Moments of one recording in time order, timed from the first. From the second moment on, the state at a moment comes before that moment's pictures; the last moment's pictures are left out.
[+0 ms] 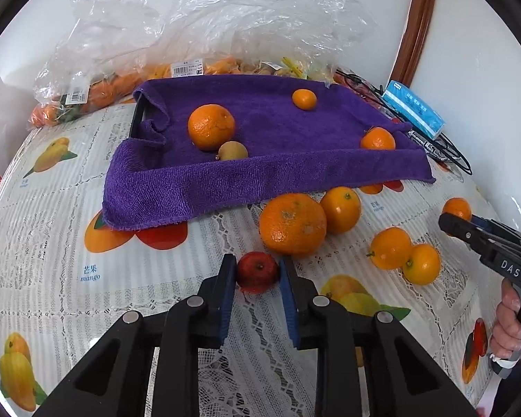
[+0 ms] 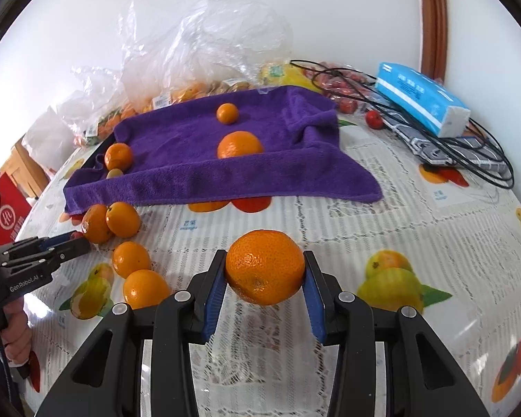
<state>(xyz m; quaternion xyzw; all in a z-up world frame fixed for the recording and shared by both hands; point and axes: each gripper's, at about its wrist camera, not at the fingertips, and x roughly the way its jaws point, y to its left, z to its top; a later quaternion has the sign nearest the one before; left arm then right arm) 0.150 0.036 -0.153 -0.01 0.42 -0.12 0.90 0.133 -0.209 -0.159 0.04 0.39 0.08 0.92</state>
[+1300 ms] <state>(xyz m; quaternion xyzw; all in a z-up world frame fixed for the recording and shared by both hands) 0.140 0.035 -0.146 0.00 0.40 -0.12 0.91 0.140 -0.196 -0.169 0.01 0.41 0.08 0.91</state>
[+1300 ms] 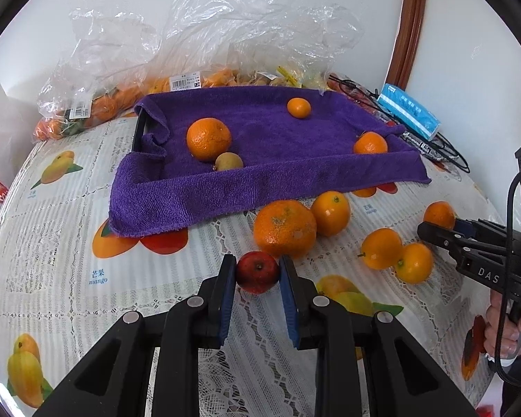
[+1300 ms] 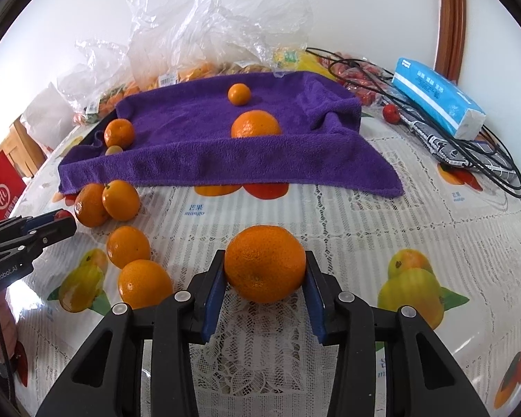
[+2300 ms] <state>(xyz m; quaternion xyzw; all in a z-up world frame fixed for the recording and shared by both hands) 0.223 0.051 -0.068 -0.06 0.33 -0.07 0.94 0.229 -0.156 -0.077 0.02 0.31 0.12 0.94</state>
